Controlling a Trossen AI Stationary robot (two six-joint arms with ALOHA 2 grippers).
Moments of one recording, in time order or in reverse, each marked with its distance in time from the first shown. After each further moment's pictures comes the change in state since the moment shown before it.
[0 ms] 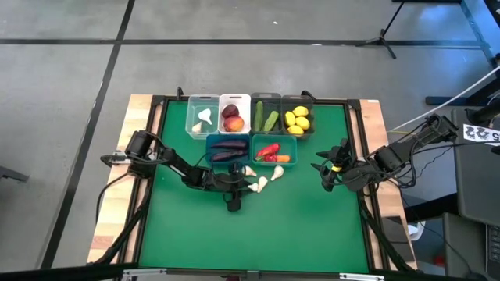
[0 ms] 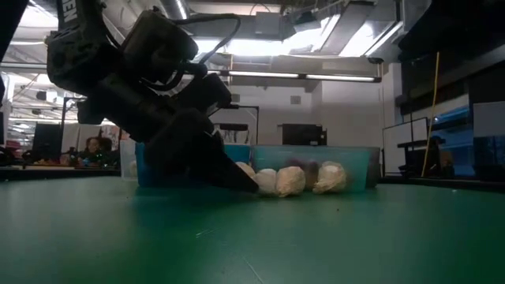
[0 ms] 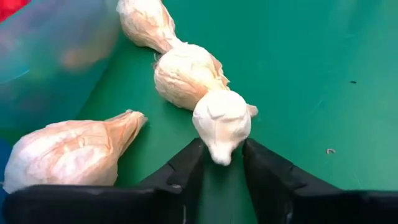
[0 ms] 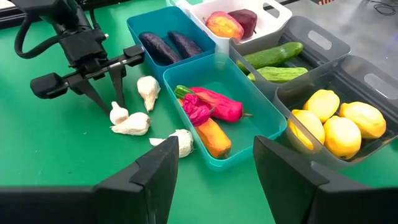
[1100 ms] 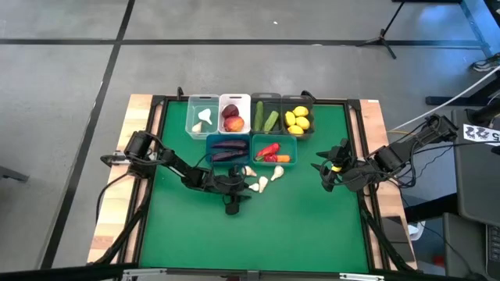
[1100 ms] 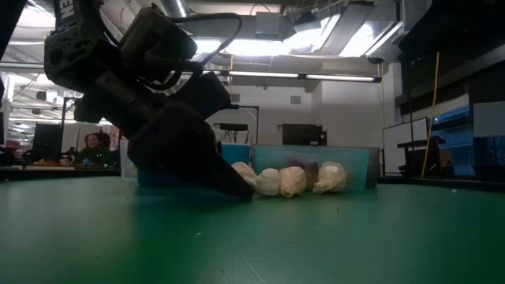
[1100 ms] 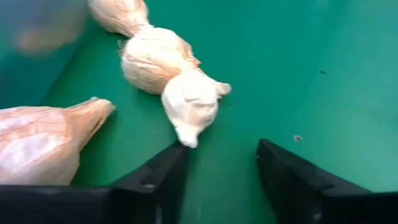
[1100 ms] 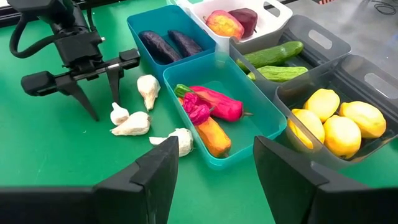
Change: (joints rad) left arm -0.019 -0.003 0.002 -0.039 0.064 -0.044; right arm 0.000 0.000 0.000 -0.003 -0.003 0.000
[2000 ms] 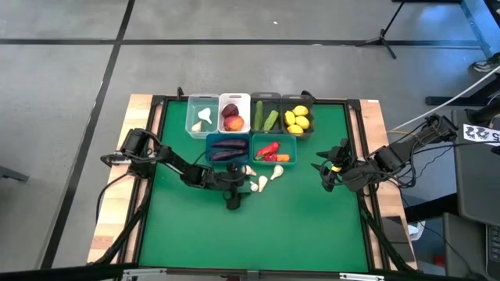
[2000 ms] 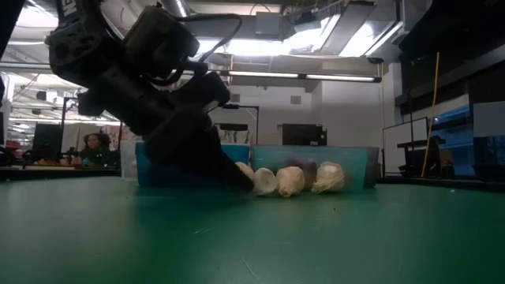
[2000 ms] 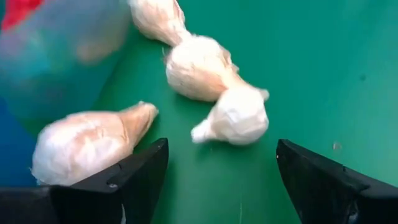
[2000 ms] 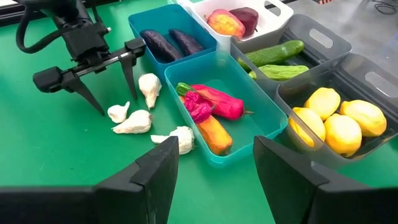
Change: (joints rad) left arm 0.029 -0.050 -0.003 -0.063 -0.077 0.029; right arm 0.000 0.000 0.000 -0.001 -0.001 0.000
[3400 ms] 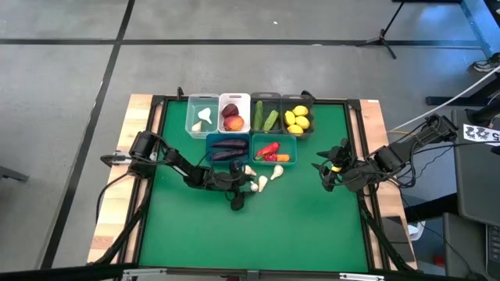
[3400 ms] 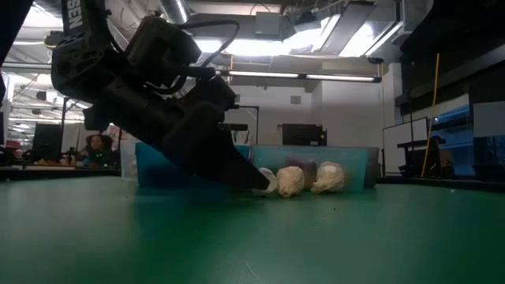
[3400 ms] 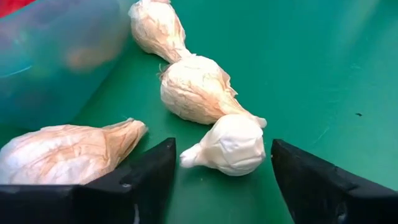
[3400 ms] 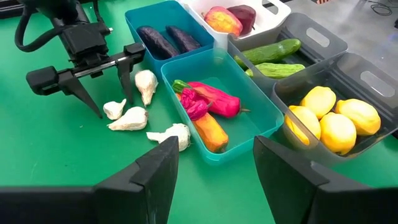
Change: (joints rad) left arm 0.005 0.091 0.008 0.184 0.008 -0.077; right arm 0.000 0.000 0.000 -0.019 0.003 0.000
